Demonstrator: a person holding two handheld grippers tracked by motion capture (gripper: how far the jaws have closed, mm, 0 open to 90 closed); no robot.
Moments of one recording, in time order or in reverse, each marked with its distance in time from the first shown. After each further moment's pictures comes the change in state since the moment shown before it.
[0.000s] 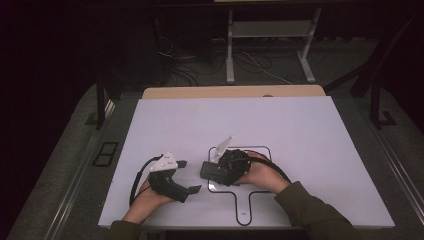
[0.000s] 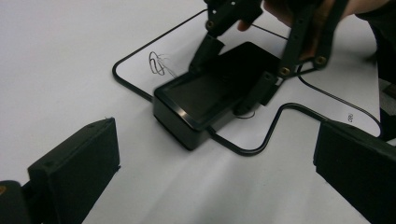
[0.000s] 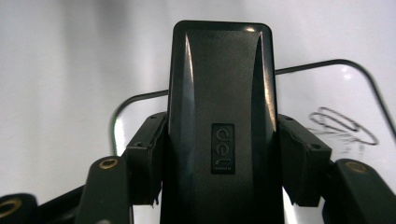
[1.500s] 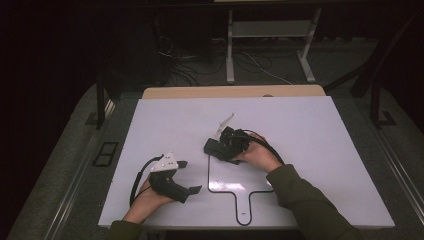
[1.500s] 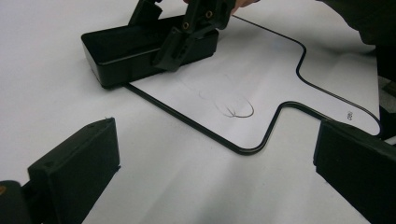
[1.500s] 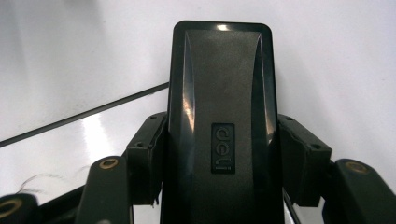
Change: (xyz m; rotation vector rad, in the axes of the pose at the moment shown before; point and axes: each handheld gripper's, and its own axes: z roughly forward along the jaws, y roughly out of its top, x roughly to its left) left arm -0.001 0.000 0.001 0.002 -0.004 0.002; right arm -0.068 0.007 0.008 0.002 -0.098 0.158
